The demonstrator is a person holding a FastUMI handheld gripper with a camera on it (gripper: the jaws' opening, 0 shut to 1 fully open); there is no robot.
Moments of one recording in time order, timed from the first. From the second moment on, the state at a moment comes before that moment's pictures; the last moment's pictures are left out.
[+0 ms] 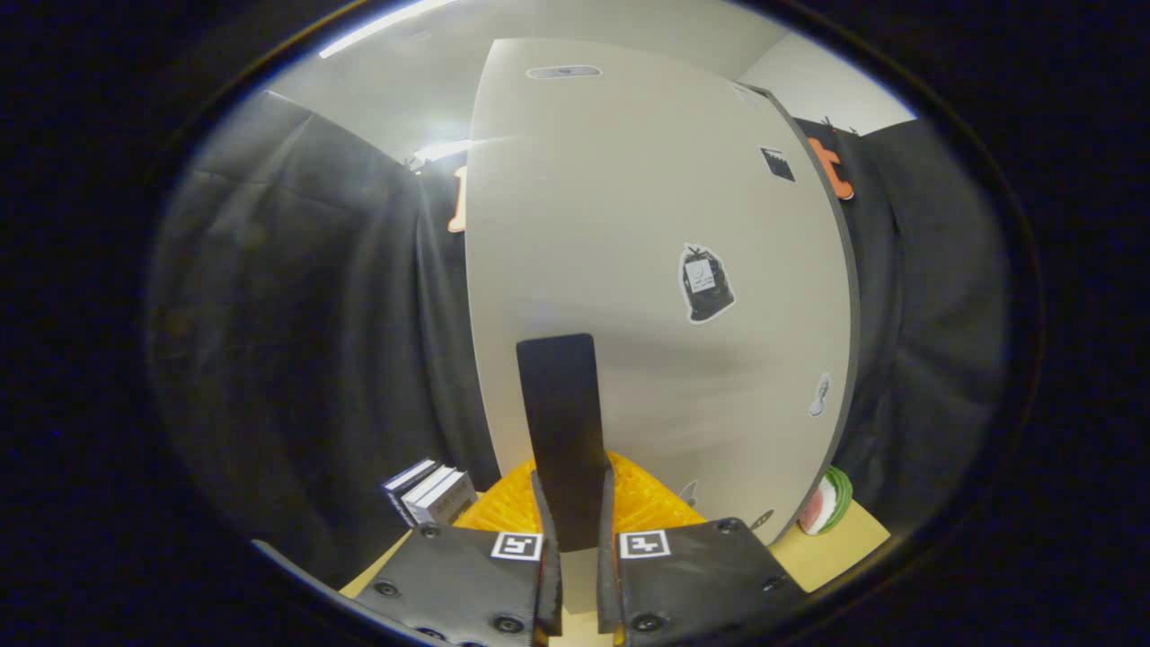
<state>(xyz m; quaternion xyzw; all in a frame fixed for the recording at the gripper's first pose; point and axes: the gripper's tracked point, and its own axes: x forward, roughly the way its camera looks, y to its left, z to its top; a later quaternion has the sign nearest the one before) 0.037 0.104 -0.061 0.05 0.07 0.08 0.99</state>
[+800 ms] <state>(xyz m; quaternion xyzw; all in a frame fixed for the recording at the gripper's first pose) -0.107 -0.057 -0.034 0.05 0.07 0.13 0.99</state>
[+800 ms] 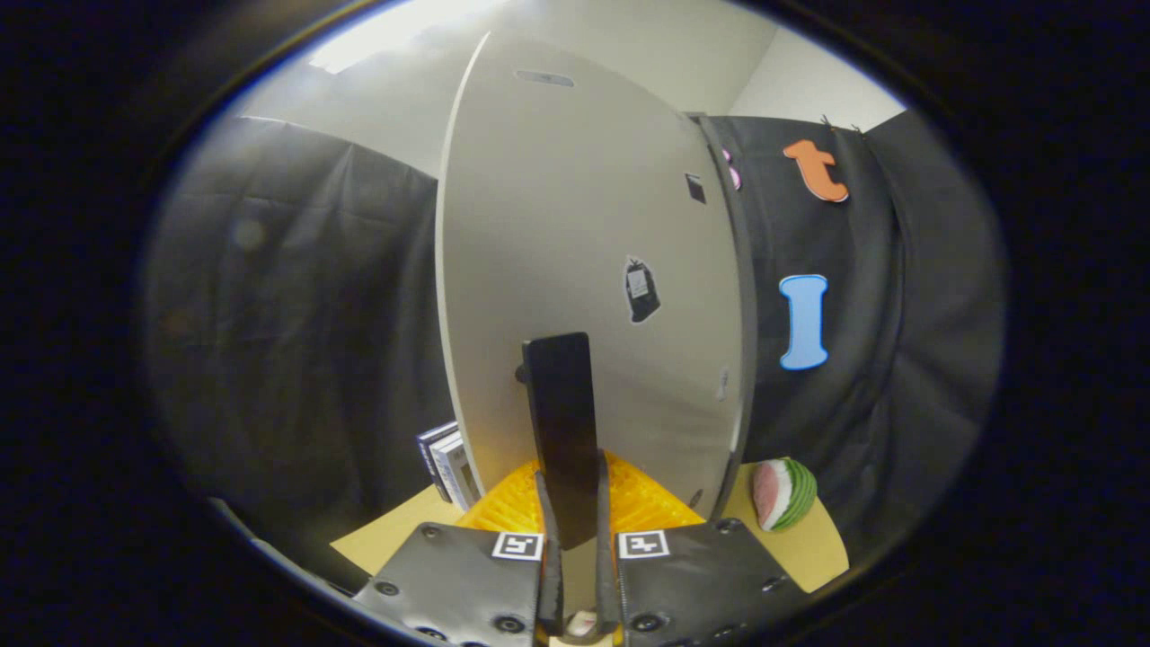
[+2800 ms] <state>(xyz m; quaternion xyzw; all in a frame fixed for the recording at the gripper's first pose) -0.168 -0.257 -0.013 0.02 0.02 -0.04 1.00</state>
